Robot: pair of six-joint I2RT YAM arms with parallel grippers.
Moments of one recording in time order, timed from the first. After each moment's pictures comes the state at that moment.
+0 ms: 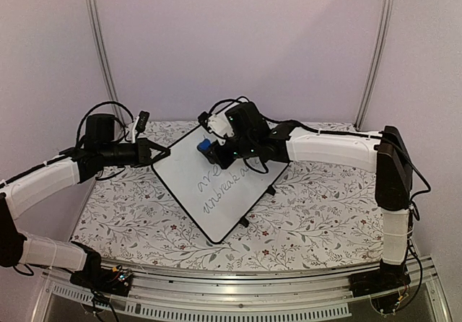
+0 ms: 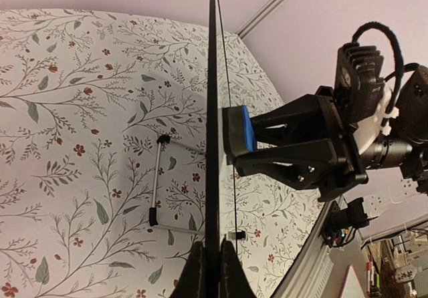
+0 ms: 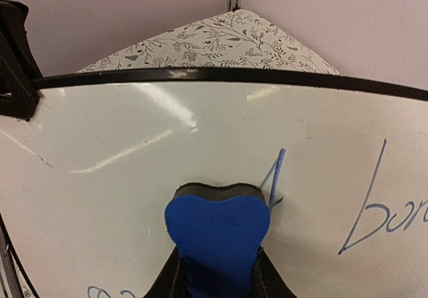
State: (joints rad) left arm -0.29 1.17 0.78 -0.09 0.65 -0.42; right arm 0.95 2.06 1.75 -0.23 0.01 -0.03
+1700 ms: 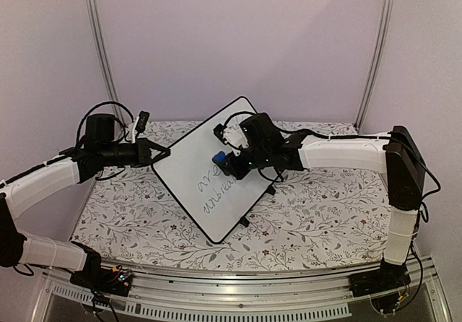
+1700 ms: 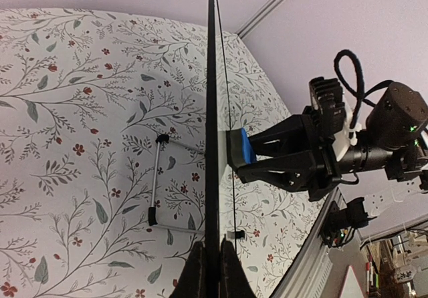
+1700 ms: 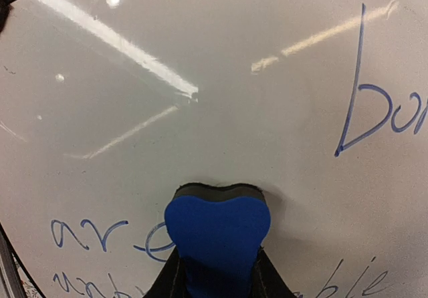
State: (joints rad) left arm -0.29 1.17 0.78 -0.10 0.65 -0.42; right arm 0.91 1.95 1.49 -0.17 -0.04 0.00
